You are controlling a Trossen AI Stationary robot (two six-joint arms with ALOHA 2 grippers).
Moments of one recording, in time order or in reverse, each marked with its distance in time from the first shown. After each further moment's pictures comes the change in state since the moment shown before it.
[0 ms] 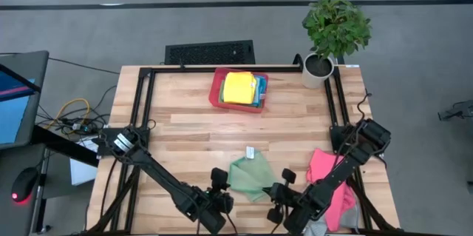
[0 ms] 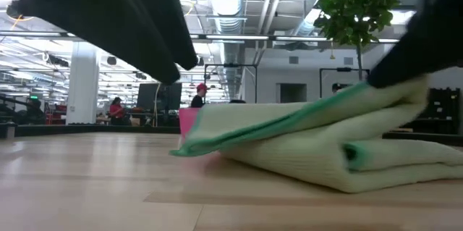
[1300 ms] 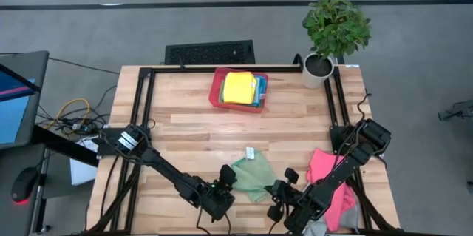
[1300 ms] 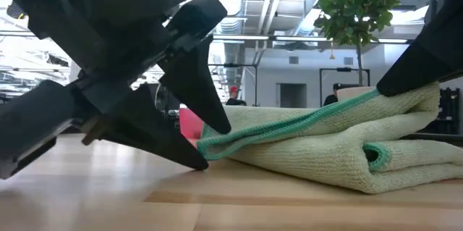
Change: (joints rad) left arm 0.078 0.021 -0.288 0.498 -0.024 0.497; right arm 0.005 0.000 0.000 -0.062 -0.007 0.132
